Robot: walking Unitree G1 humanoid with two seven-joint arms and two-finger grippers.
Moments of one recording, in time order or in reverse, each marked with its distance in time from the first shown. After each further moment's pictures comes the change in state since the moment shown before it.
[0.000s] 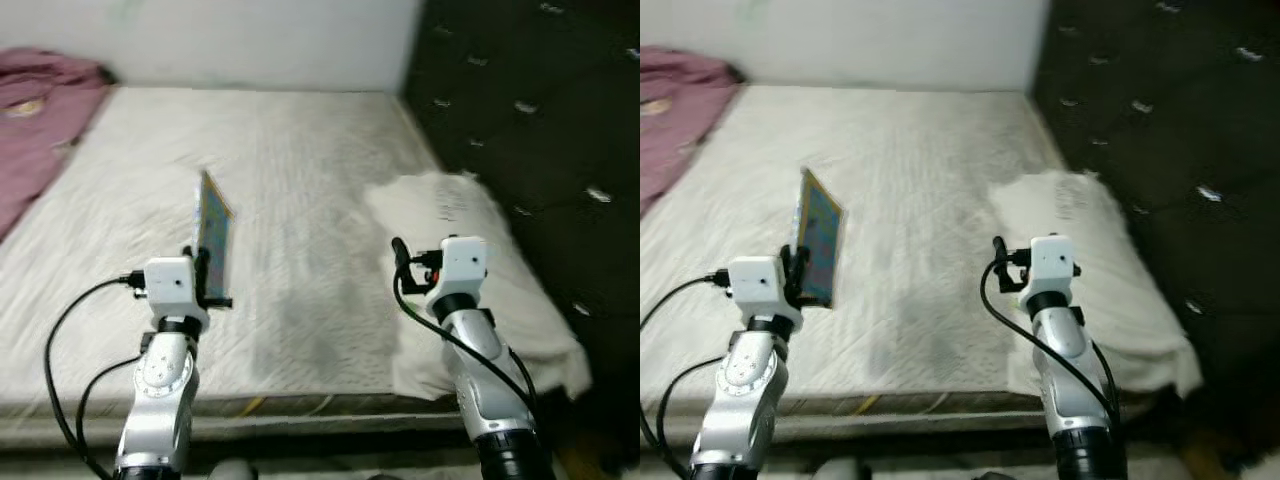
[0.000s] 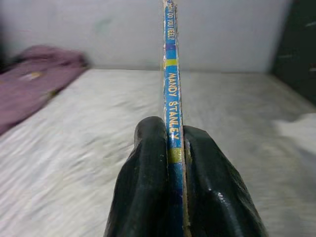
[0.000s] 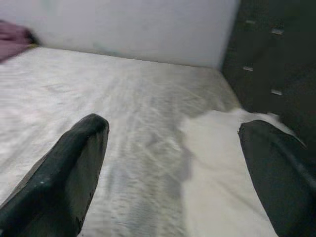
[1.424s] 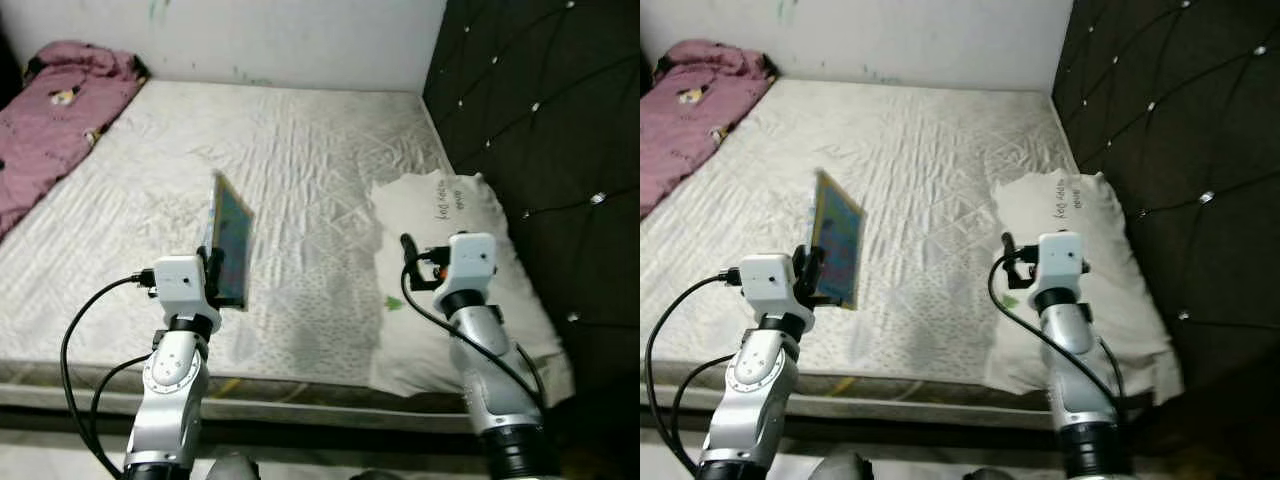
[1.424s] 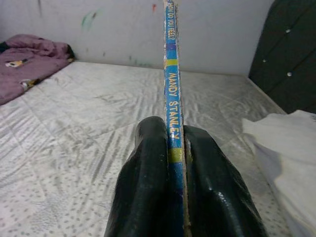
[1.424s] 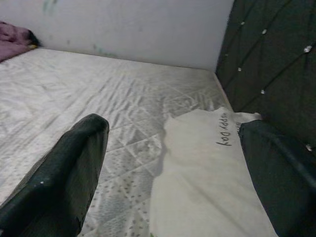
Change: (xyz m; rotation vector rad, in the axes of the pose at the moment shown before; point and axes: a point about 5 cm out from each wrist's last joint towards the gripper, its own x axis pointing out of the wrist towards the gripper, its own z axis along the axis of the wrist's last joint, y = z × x) left arm 0.000 -0.013 0.000 -0.081 0.000 -0.078; right arm 0.003 -0.002 0.000 0.001 -0.004 -0.011
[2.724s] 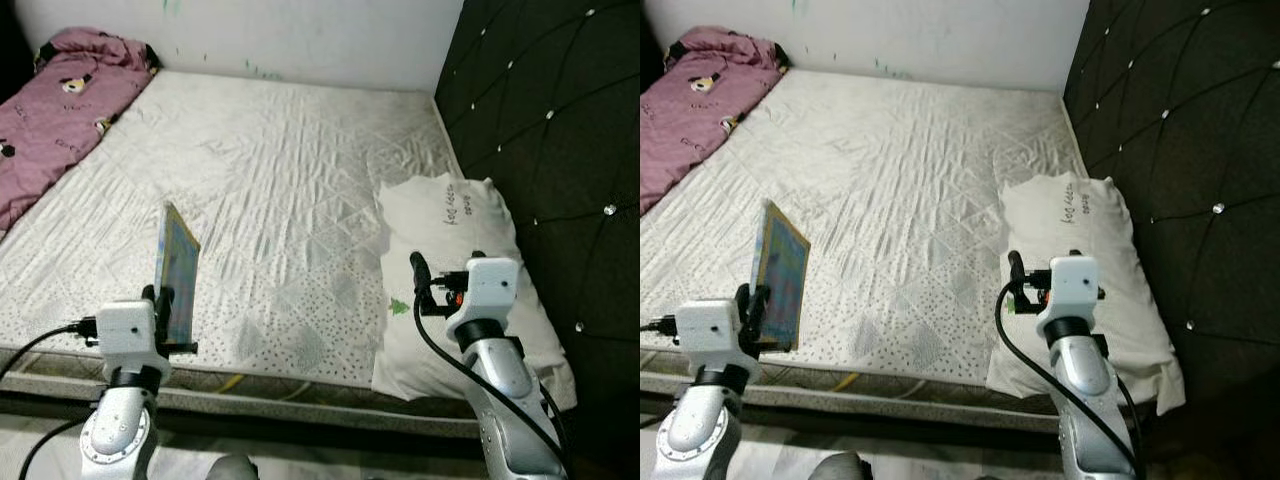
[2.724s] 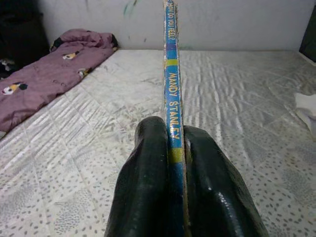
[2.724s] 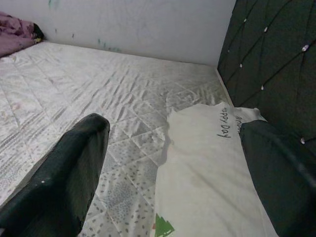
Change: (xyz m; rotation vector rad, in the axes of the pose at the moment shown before) left arm -0.060 0.037 -0.001 0.122 0.059 0.103; right arm -0.045 -0.009 0.010 -0.013 0.016 -0.051
